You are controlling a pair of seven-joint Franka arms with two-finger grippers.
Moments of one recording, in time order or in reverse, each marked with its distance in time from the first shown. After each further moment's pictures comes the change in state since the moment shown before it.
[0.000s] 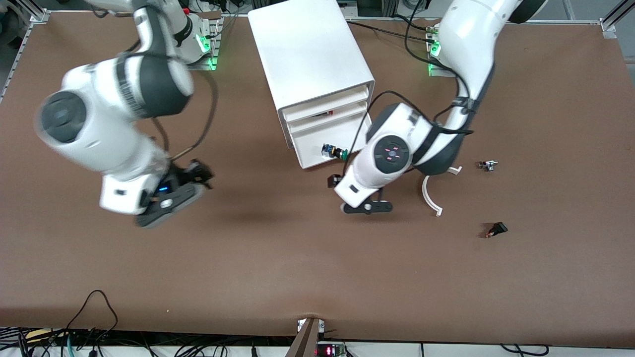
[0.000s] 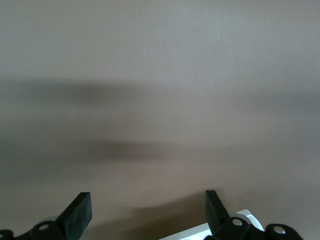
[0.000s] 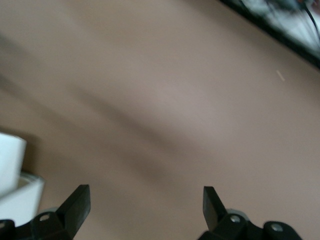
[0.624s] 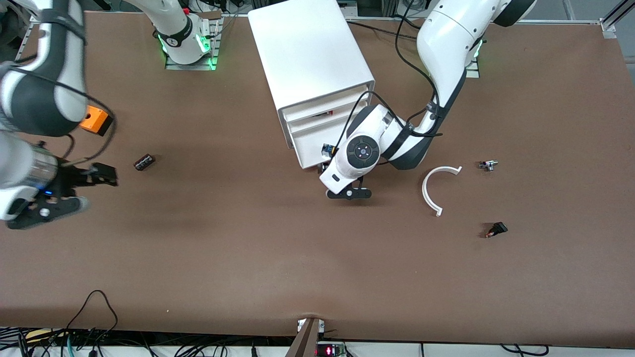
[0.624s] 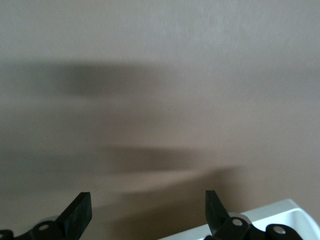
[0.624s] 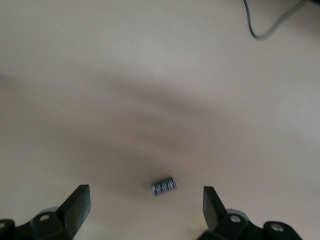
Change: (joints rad) left arm -0.039 0.014 -0.019 -0.135 -0.022 0.060 -0.023; right arm -0.270 -0.060 0.077 -0.002 -0.151 -0.163 0.008
